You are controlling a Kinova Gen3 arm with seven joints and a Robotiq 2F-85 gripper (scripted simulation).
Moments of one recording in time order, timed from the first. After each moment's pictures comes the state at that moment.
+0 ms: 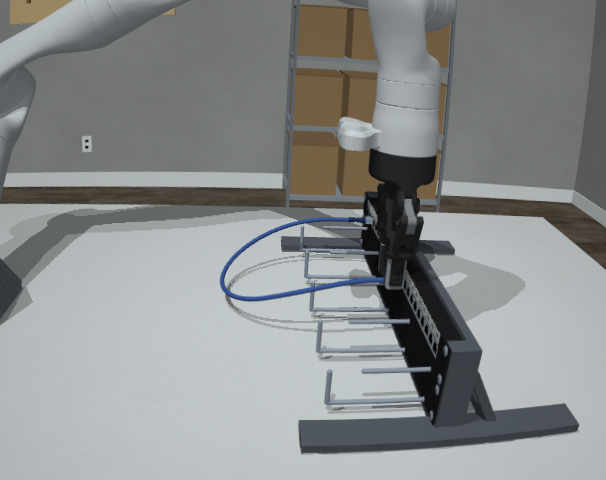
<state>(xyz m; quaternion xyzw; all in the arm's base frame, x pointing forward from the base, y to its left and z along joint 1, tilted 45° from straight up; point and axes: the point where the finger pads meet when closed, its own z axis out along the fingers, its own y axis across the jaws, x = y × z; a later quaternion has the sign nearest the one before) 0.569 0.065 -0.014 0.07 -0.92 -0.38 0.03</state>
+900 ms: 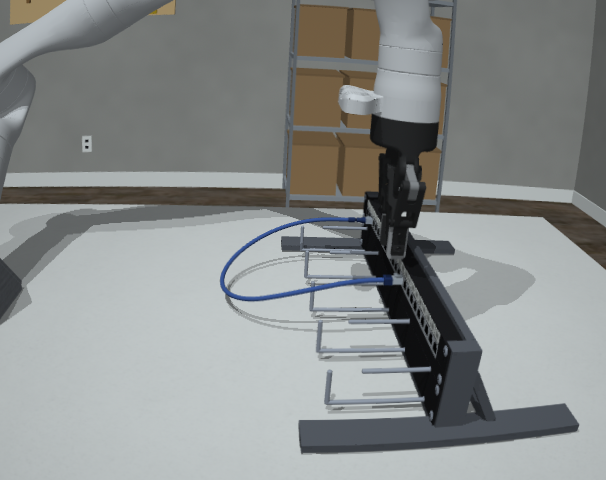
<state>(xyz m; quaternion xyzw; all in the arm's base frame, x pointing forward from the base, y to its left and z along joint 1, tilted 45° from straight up) 0.571 0.039 0.013 0.08 -0.92 -0.38 0.04</state>
